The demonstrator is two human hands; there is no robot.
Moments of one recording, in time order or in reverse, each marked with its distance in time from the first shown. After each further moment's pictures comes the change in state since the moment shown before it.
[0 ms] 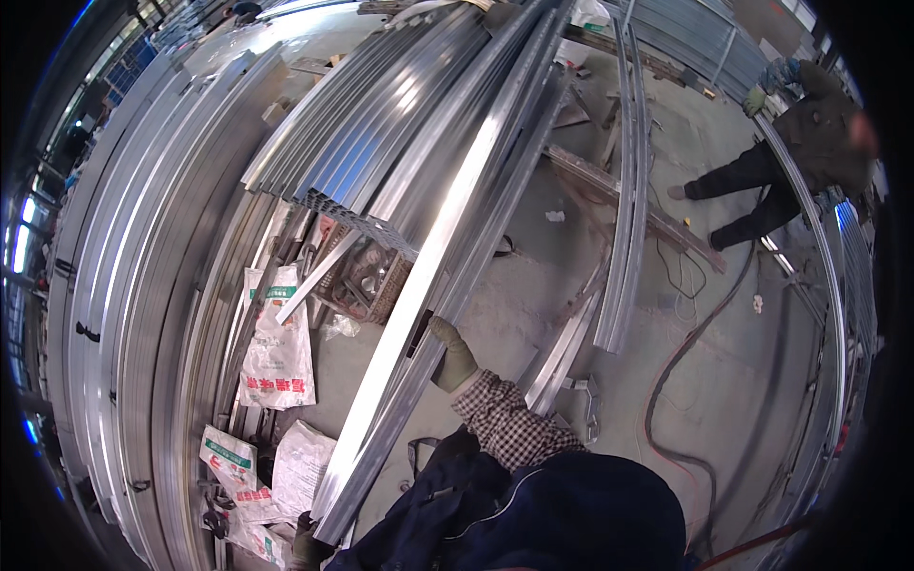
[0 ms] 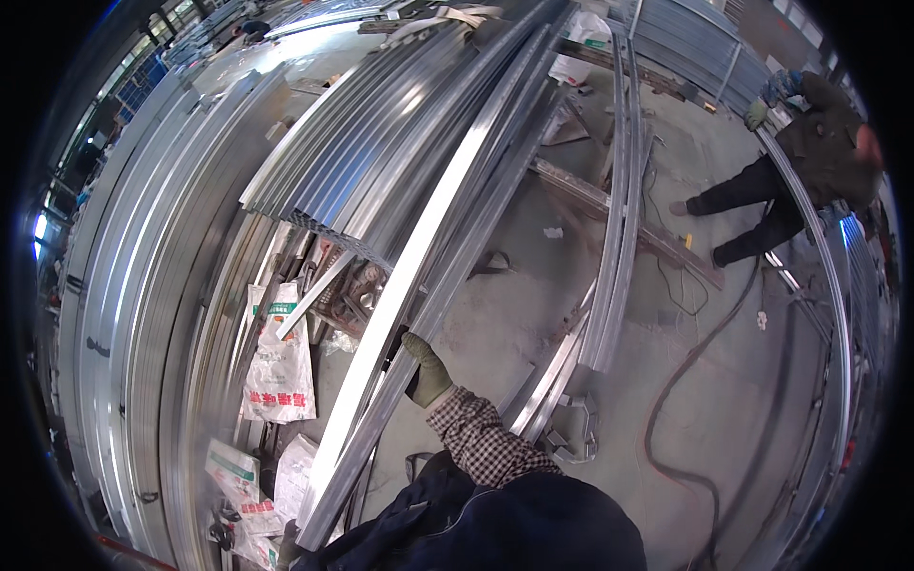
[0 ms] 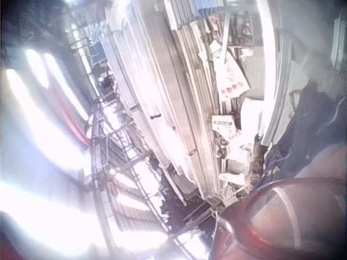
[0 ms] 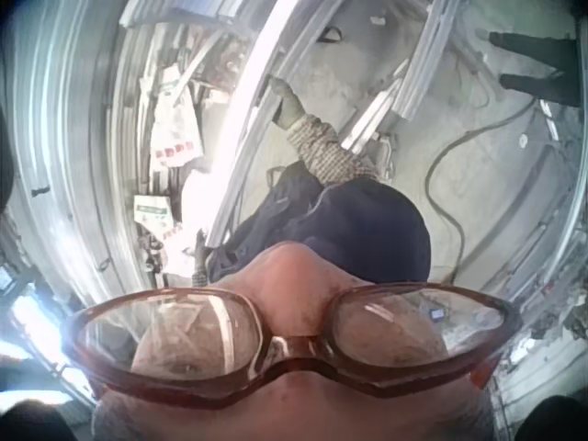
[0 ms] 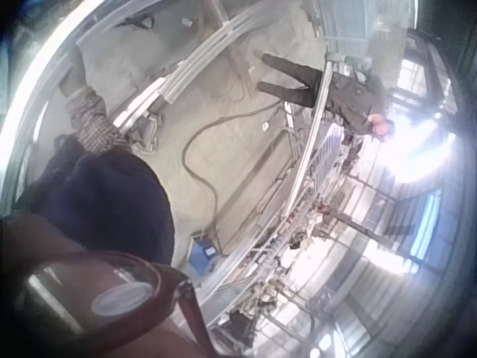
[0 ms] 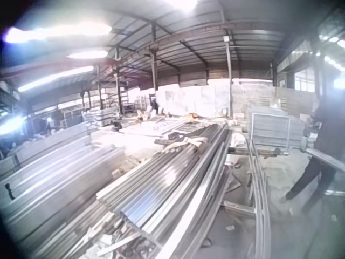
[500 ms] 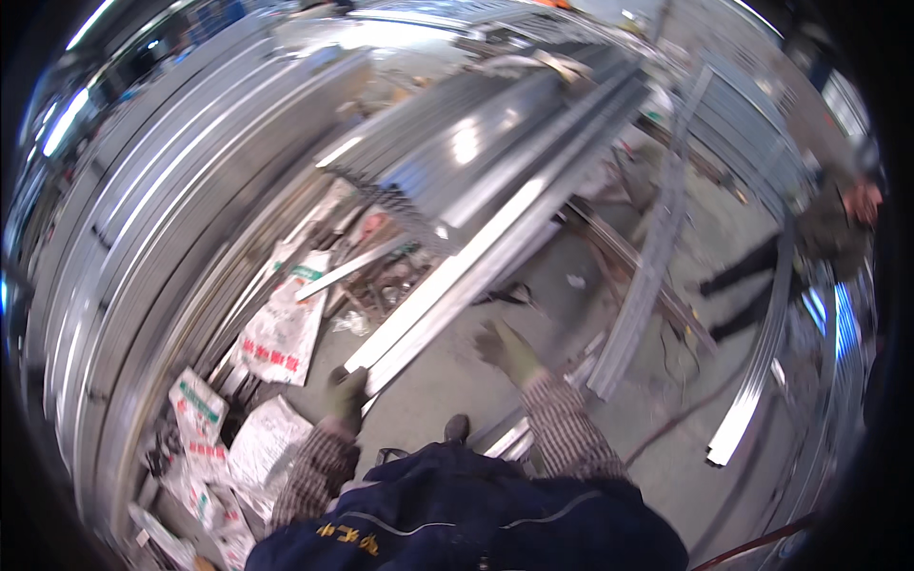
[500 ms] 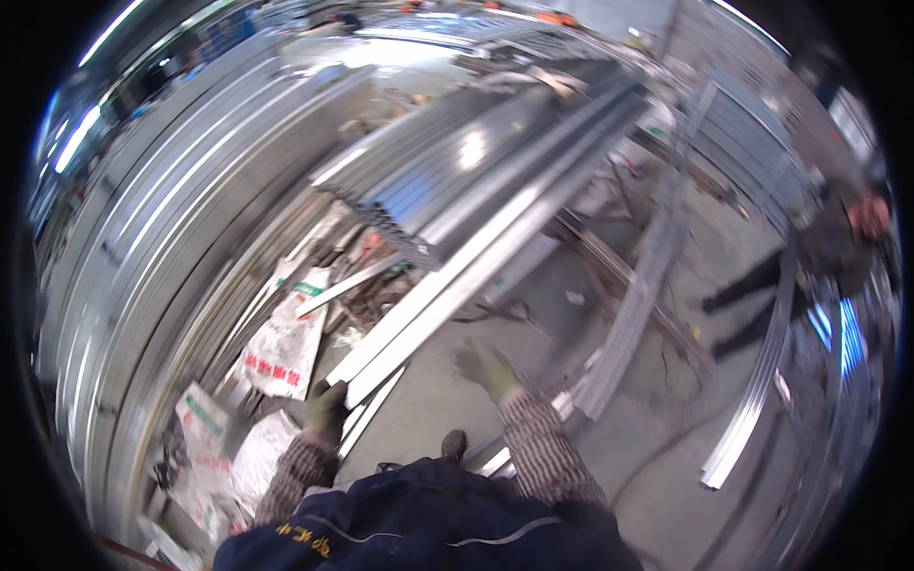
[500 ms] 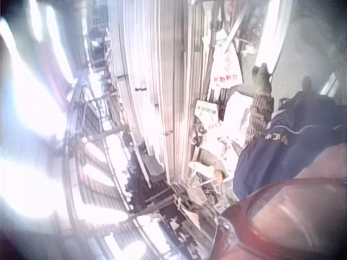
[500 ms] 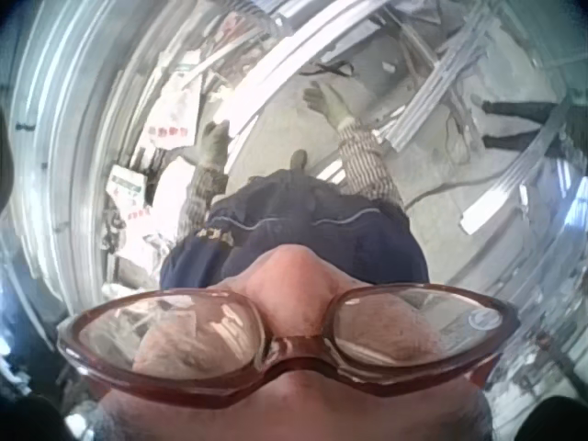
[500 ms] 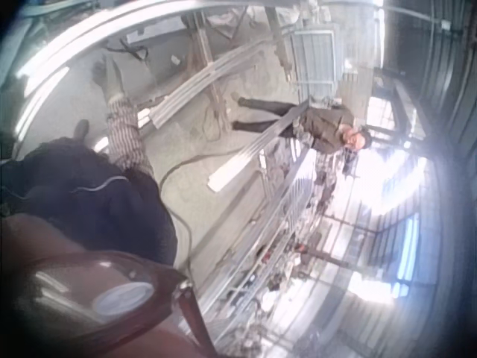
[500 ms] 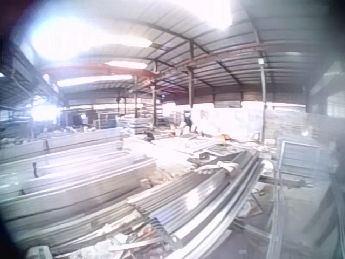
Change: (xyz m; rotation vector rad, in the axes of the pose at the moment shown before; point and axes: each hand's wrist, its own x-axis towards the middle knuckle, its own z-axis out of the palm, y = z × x) left_hand 0.080 0.132 0.241 -0.373 -0.224 0.540; right_hand -0.028 -0.106 -0.018 -0.837 0.133 0.130
